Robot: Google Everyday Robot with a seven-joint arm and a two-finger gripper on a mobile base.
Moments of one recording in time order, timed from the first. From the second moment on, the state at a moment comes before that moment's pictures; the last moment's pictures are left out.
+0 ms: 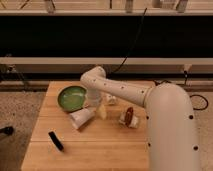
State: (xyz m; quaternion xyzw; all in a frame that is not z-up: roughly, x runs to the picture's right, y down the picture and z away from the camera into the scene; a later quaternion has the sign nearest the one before) arm -0.060 0.149 0.859 -0.36 -0.22 -0.42 0.81
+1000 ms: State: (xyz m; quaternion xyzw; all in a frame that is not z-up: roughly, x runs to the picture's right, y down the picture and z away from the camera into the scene) arm -0.081 0.173 0.849 -0.40 -0.25 -0.36 0.81
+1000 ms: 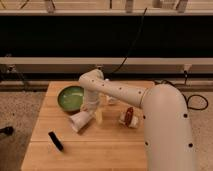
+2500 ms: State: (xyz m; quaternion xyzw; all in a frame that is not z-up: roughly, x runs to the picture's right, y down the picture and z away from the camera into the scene) arm -0.110 0.078 0.746 -0.27 -0.22 -0.45 0.82
